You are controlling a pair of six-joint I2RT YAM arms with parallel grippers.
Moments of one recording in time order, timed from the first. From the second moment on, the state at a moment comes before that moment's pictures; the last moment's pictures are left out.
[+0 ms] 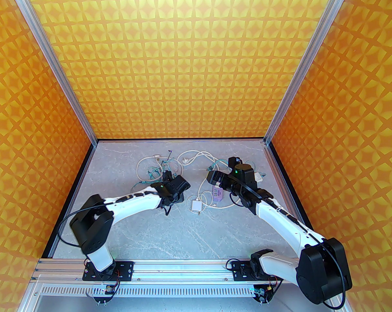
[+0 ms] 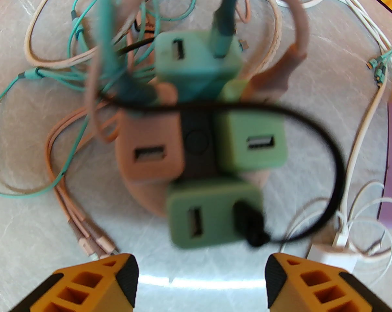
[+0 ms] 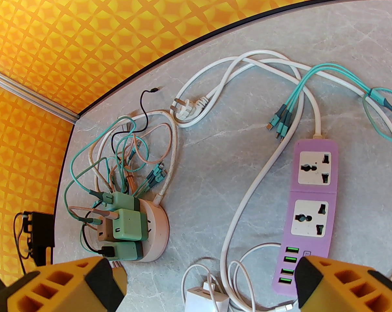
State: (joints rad) left arm -0.85 1.78 1.23 -0.59 -0.39 -0.92; right arm 0.27 1.23 0.75 -0.12 -0.22 0.57
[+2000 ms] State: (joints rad) left arm -0.77 1.80 1.18 -0.49 -0.39 -0.69; right arm 0.56 1.96 1.07 0.12 -0.38 0.76
